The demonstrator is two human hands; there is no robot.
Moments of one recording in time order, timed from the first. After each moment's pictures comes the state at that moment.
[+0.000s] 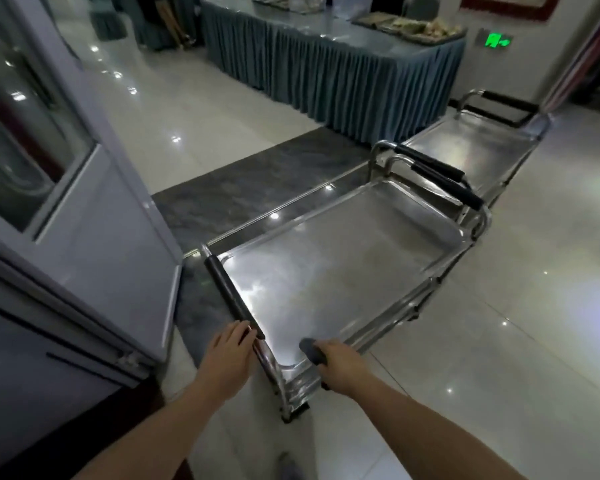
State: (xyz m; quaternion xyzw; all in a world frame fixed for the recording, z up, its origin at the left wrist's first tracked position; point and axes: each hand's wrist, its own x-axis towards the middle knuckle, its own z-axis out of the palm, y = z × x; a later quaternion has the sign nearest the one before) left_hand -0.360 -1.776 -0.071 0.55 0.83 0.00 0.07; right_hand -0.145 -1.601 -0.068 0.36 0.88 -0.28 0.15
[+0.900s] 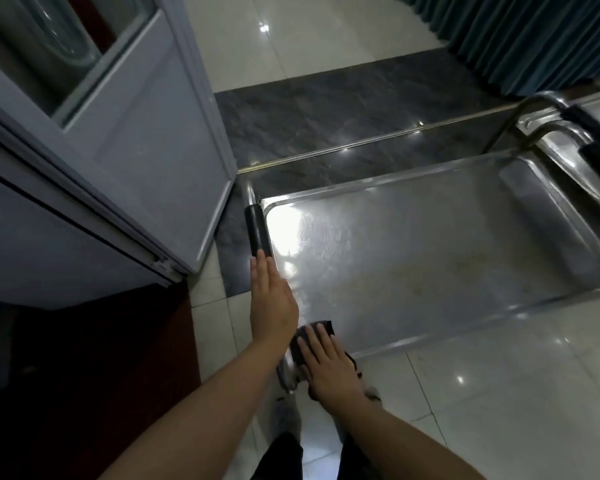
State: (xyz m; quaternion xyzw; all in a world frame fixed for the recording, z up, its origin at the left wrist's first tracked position) left_hand -0.371 -1.653 -0.114 0.18 0.93 0.30 0.09; right_hand -0.210 -1.592 -0.213 0.08 0.98 -0.10 0.17
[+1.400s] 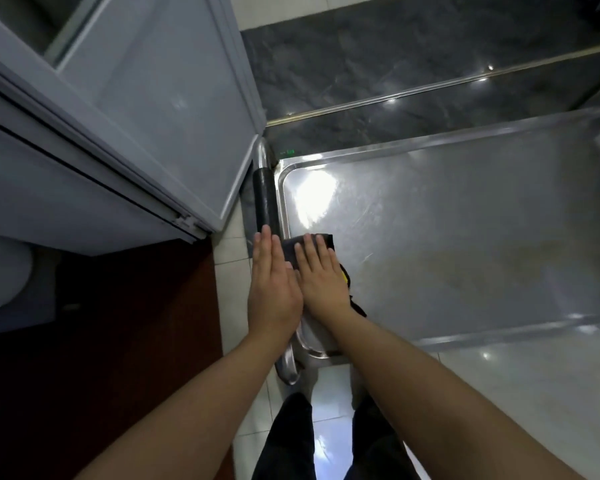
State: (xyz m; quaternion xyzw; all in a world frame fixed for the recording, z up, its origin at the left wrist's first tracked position) left_hand -0.371 -1.652 -0.130 0.16 0.94 0.28 0.07; right_hand -0.354 -1.549 -0.241 0.10 0.98 -0.15 0.10
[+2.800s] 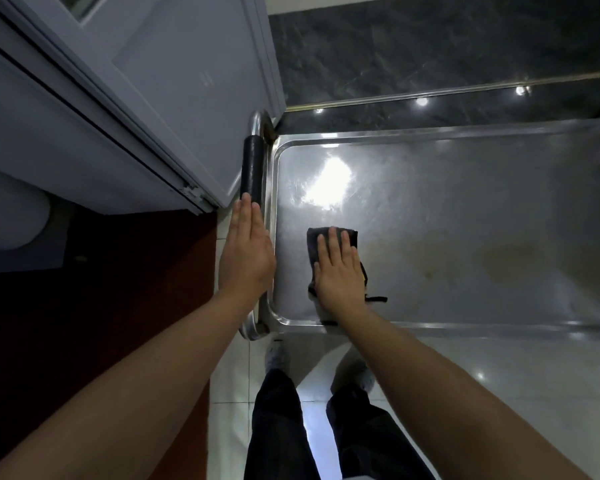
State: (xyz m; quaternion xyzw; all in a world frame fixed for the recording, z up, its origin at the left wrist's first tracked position) left_hand -0.352 -1.643 -0.128 0.15 0.98 0.14 0.03; right_hand -0.280 -1.487 -0.230 0.11 0.97 -0.16 0.14
